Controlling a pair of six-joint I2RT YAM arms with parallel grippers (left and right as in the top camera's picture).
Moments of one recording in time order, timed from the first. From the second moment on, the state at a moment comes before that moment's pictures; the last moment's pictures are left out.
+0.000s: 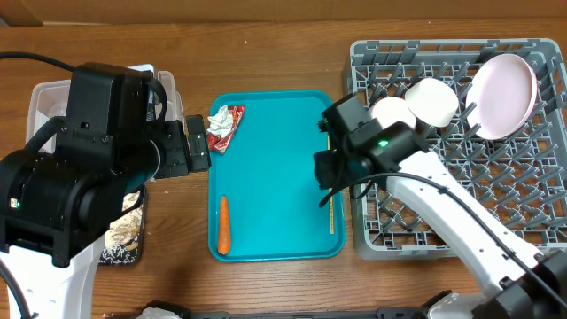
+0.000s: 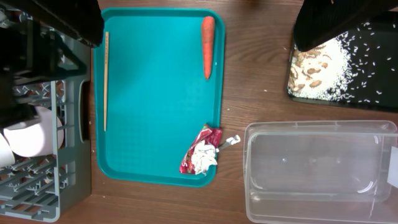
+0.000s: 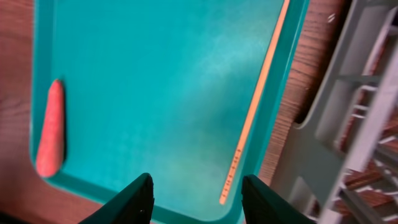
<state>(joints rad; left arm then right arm) -0.28 1.36 2.03 -1.62 -0.10 -0.39 0.58 1.57 1.31 -1.01 -0.10 0.37</state>
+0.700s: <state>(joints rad) -0.28 1.36 2.03 -1.62 -0.10 -0.39 0.59 1.91 1.25 -0.87 0.04 0.50</state>
